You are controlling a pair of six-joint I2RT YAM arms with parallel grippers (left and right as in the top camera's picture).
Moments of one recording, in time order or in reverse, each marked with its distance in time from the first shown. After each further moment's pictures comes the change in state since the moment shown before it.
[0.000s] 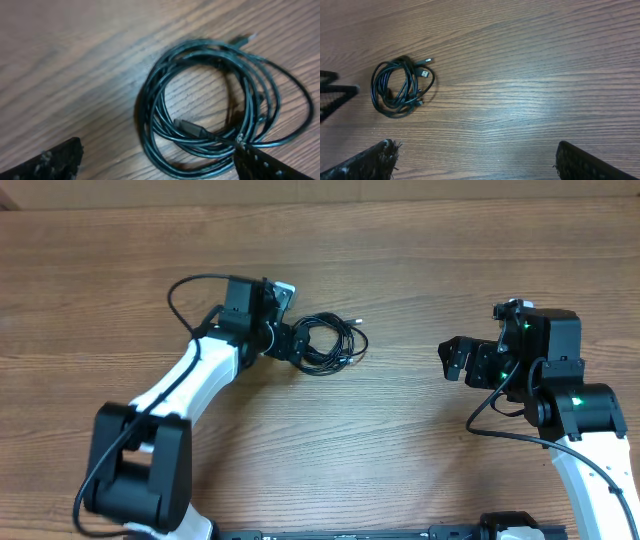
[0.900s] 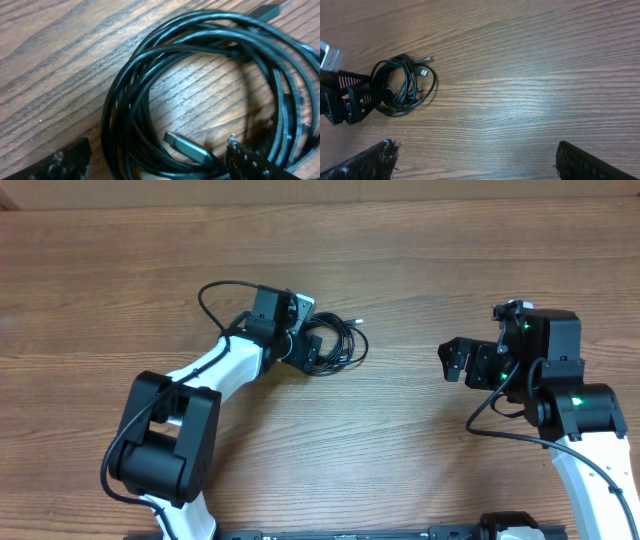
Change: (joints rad) left arm -0.073 0.143 0.000 0.103 -0.078 0.000; right arm 0.000 0.000 0.000 -0.010 0.000 -0.001
